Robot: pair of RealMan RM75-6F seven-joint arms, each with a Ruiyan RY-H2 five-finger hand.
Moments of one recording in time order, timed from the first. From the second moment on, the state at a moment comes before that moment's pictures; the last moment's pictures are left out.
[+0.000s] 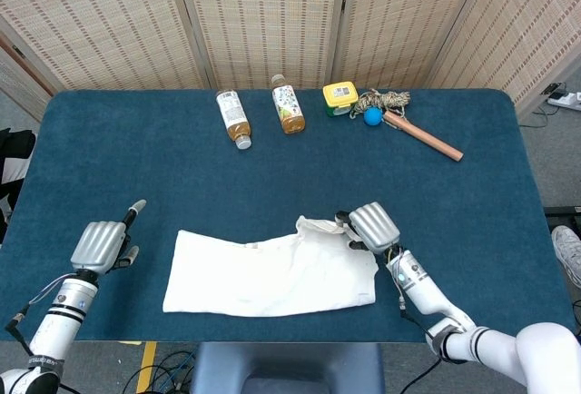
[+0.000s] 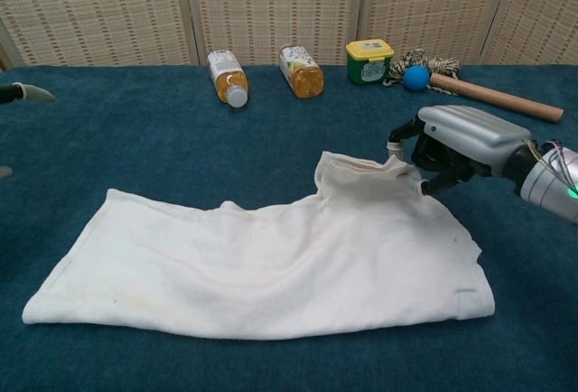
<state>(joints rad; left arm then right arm) -0.47 -1.21 -0.09 -1.70 1.14 1.10 0.28 0.65 -1.71 0.04 -1.03 -1.52 1.13 0.16</state>
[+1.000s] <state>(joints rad) -0.48 -1.21 -0.09 -1.71 1.12 1.08 0.31 0.55 -1.60 -0.10 -1.09 -1.66 1.18 0.10</state>
